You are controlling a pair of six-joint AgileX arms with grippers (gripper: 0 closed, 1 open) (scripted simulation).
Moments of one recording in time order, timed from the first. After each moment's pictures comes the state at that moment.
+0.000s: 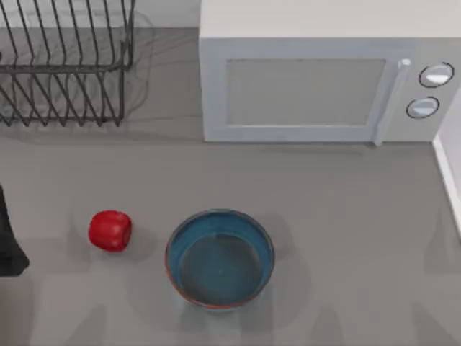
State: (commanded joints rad) left arm 0.00 0.00 0.00 0.00 0.00 0.00; right arm 0.00 0.00 0.00 0.00 0.00 0.00
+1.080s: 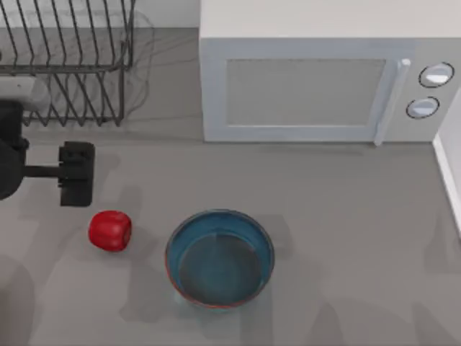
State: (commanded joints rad) left arm -0.24 1.16 0.87 -0.70 0.00 -0.14; right arm 0.00 0.00 0.00 0.00 0.00 0.00
